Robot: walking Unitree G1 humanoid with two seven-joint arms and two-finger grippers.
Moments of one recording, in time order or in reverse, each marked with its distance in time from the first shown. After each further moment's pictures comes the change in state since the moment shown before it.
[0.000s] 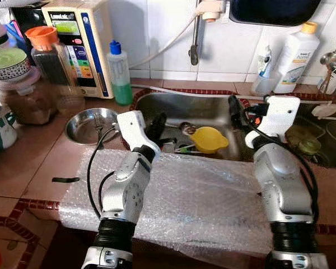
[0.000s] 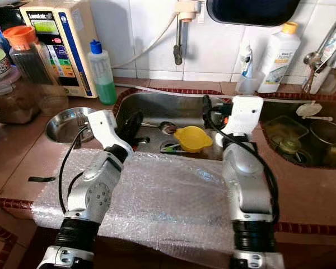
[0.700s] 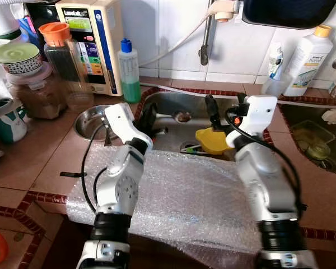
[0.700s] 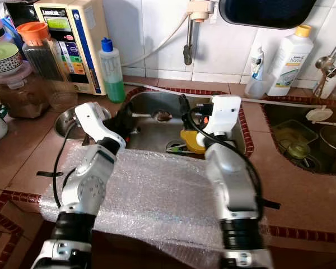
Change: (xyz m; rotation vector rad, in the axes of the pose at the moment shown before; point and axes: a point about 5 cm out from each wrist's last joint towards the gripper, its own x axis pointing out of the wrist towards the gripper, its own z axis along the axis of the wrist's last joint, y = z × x) left arm 0.007 0.010 0.023 -0.055 -0.094 0.031; right arm 0.003 0.024 0.001 0.023 -0.013 0.186
